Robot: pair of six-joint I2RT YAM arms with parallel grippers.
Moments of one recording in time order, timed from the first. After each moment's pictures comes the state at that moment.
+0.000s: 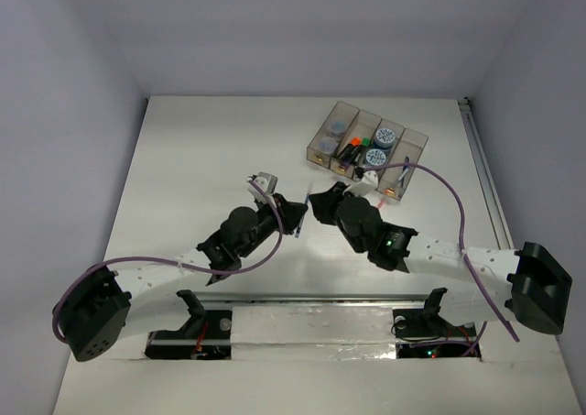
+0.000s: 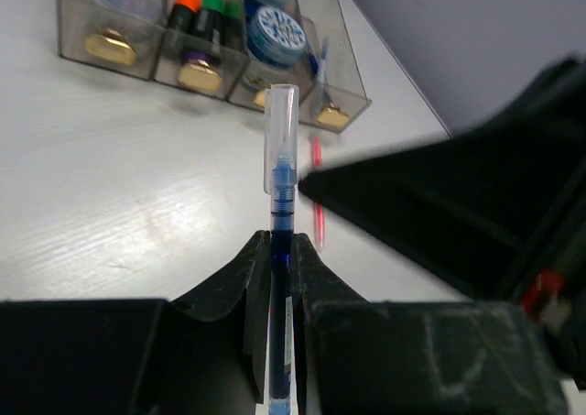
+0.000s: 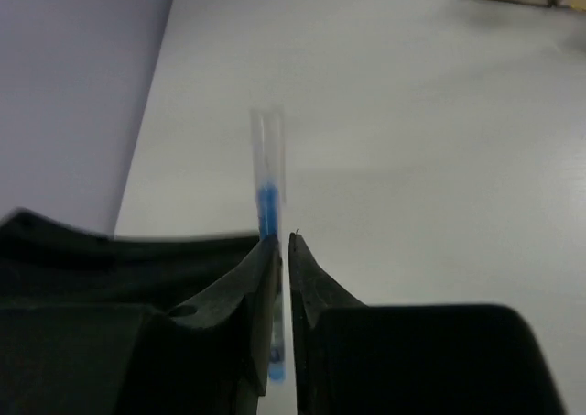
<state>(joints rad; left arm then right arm) -0.88 1.09 0.41 0.58 -0.14 -0.55 1.03 1.23 0.72 0.25 0.61 0.88</state>
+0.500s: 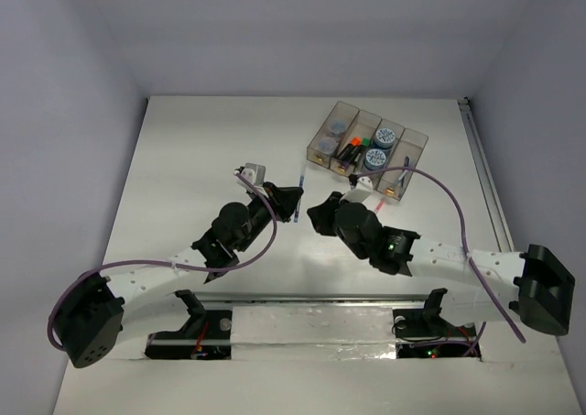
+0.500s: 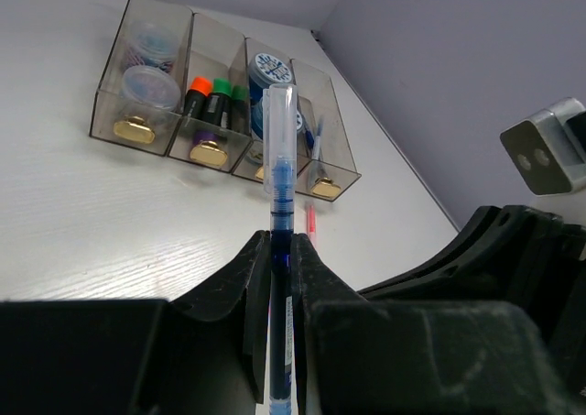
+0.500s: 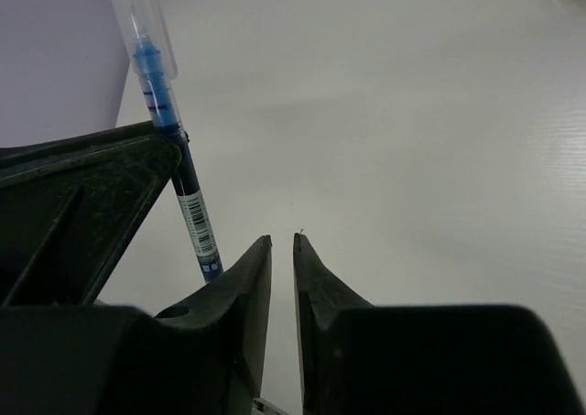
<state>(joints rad) -0.85 1.05 0.45 0.64 -0.20 -0.54 1.07 1.21 0.72 0.11 0.55 0.92</state>
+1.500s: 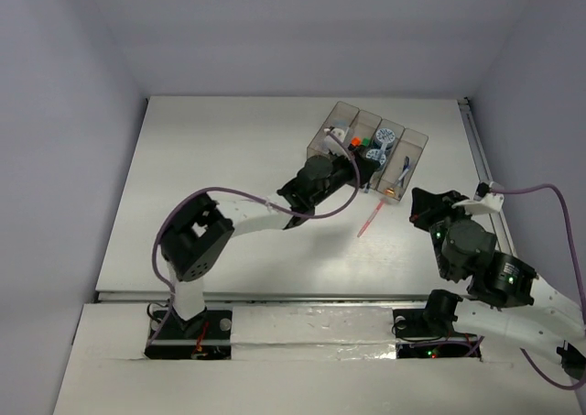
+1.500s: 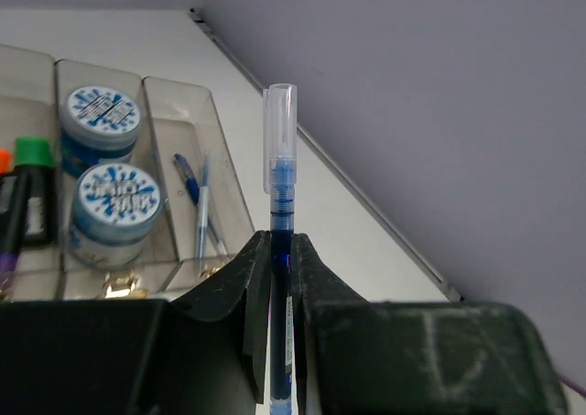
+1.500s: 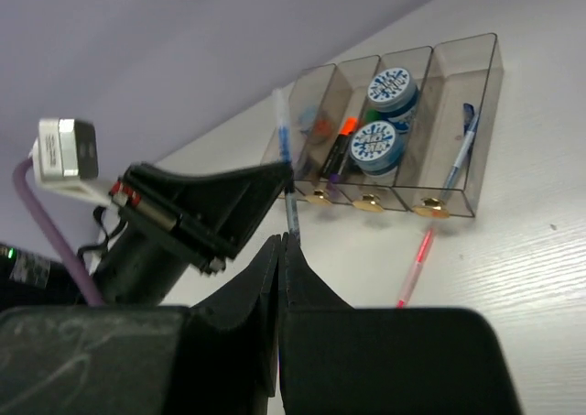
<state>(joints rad) -0.93 1.80 1.12 0.73 -0.03 -0.54 1.07 0.51 0.80 -0.42 1.11 0.72</state>
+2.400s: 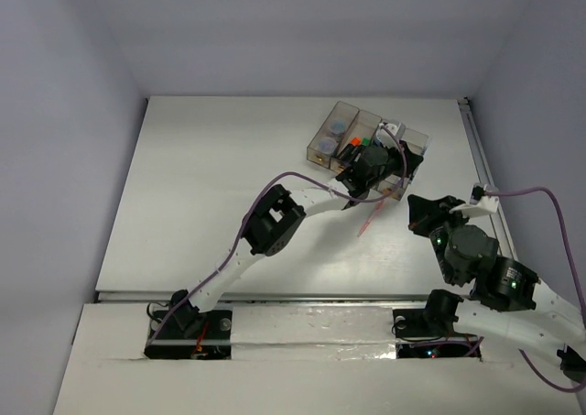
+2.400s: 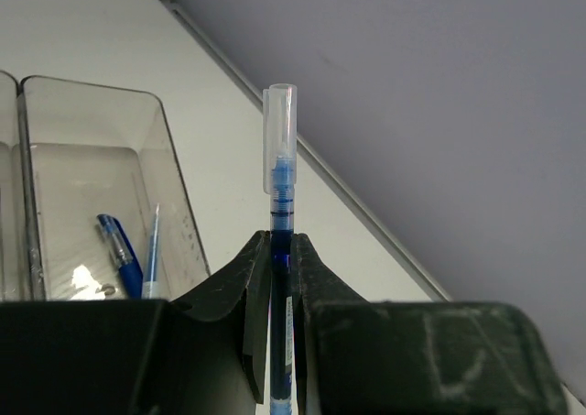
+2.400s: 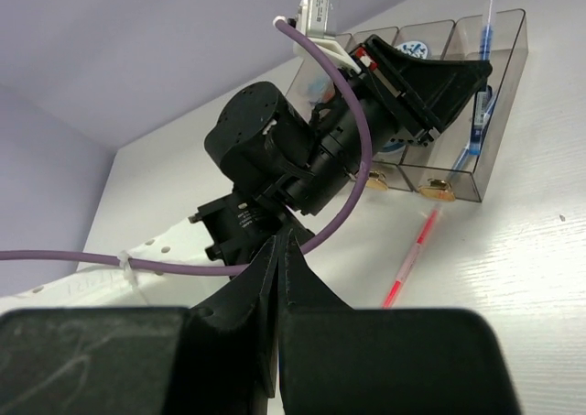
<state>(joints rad) -0.95 2.58 2.06 0.56 0.01 -0.59 1.07 0.45 0.76 -0.46 1.01 0.70</state>
